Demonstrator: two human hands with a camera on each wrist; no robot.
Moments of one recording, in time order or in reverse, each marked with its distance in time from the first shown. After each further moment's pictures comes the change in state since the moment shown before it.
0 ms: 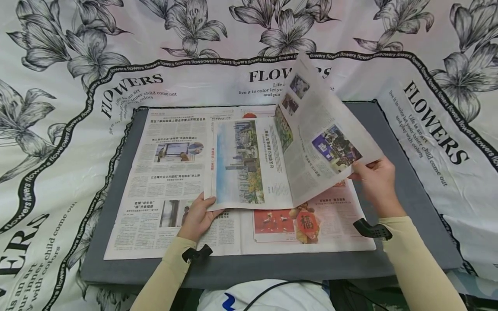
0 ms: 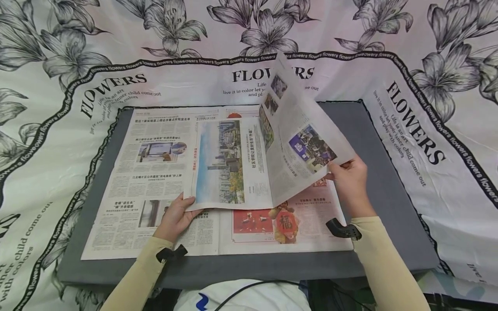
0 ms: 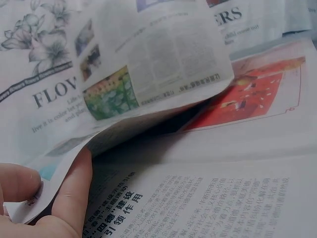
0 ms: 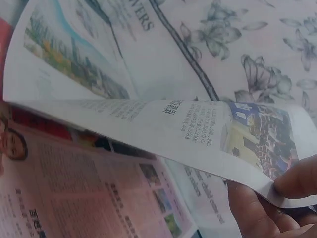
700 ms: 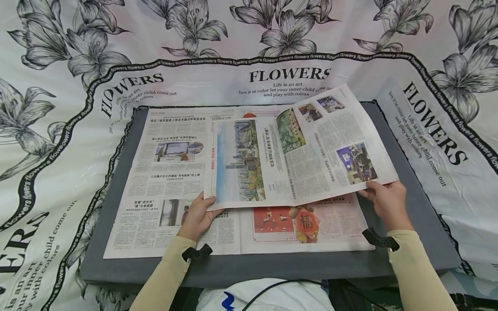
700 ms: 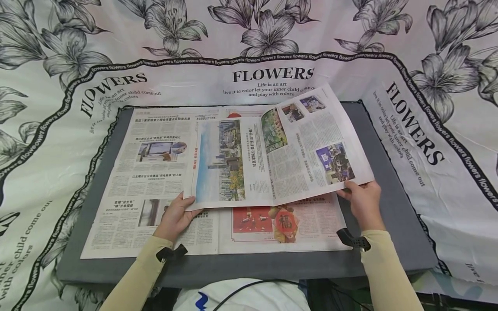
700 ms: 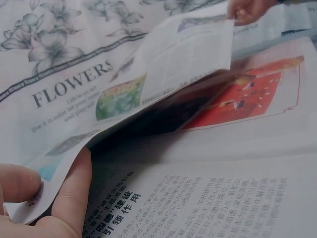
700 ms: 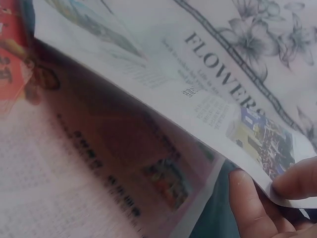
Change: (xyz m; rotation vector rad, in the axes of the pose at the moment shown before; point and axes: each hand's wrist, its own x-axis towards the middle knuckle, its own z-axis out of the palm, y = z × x) left_hand 0.000 0.002 0.003 0.037 -0.005 0.005; right_hand -0.005 0.058 -0.043 0.196 0.137 0.296
